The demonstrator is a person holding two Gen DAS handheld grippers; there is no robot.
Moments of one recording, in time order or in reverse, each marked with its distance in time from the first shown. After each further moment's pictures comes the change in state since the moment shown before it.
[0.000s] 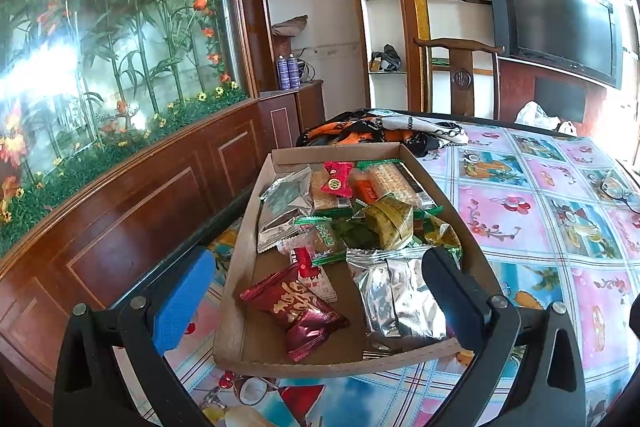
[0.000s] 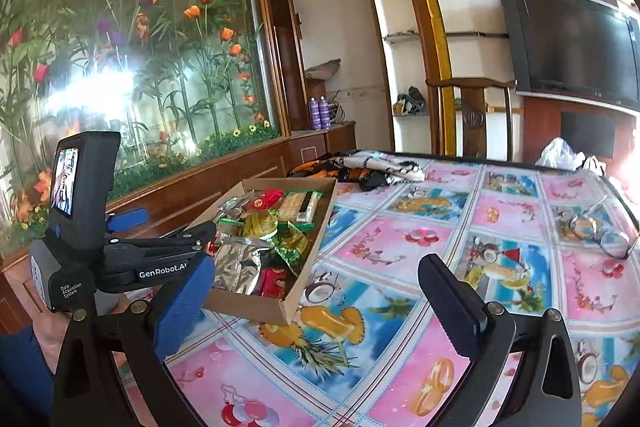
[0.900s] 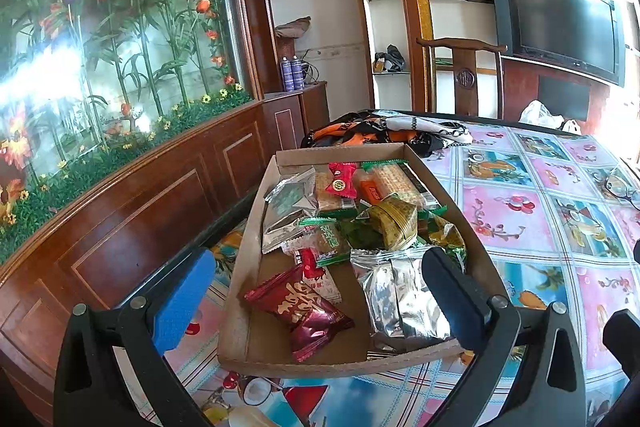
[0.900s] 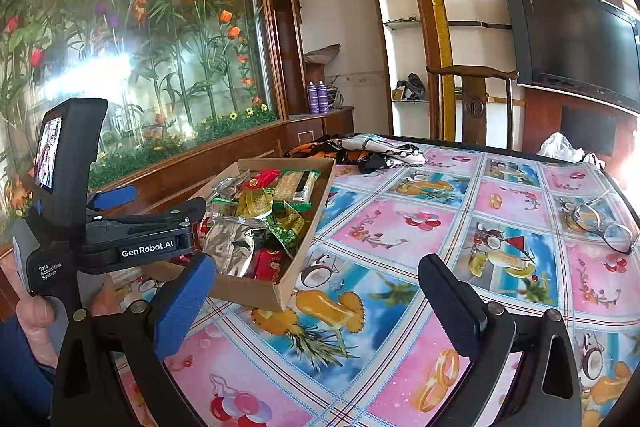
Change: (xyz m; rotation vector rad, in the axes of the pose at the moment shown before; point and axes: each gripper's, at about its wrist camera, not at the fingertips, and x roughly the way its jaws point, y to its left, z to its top) left arm 0.002 0.003 -0.002 0.005 -0.003 0.017; right arm 0.013 0.001 -0.009 -0.023 0.046 -0.021
